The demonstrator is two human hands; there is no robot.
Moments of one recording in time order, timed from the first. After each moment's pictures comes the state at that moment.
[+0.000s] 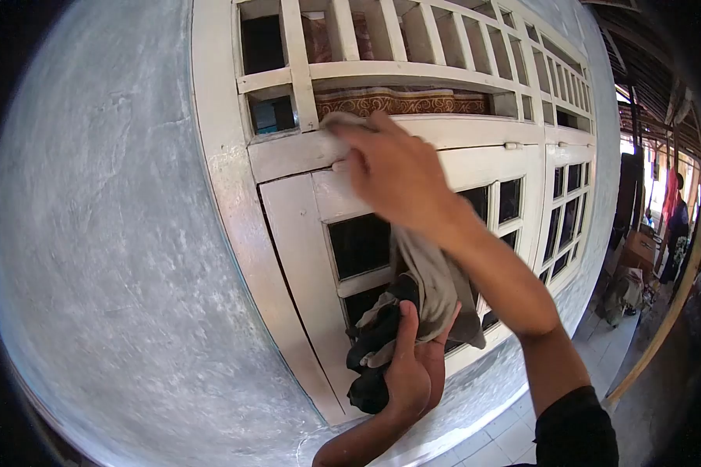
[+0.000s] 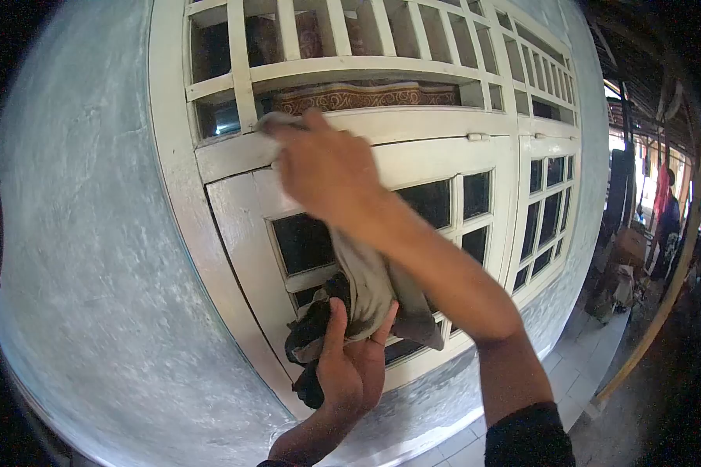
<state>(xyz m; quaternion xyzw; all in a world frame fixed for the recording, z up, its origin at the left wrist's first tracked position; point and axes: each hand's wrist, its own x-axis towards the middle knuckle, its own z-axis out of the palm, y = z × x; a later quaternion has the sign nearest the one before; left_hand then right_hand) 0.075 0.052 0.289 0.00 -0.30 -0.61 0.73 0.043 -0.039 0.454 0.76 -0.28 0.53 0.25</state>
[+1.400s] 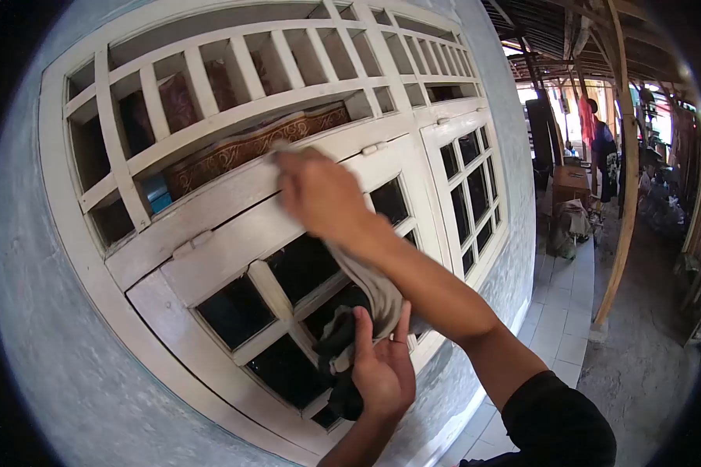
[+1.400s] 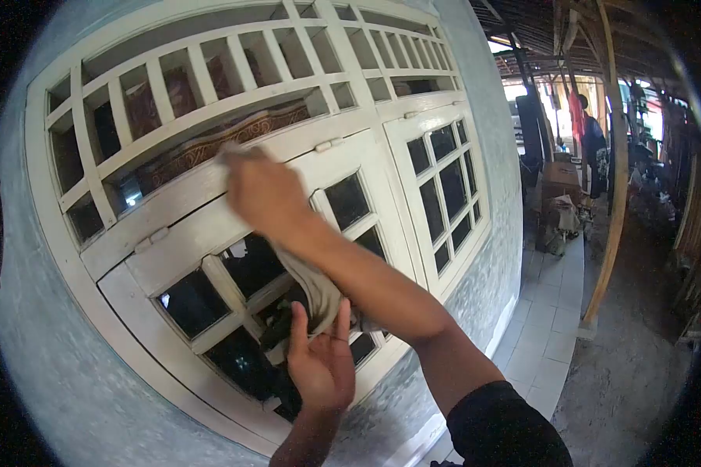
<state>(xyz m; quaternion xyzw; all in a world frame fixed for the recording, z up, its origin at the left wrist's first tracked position) -0.002 0.015 0.282 0.01 -0.32 -0.69 0.65 -0.053 -0.090 0.439 0.65 -0.37 0.63 0.20</state>
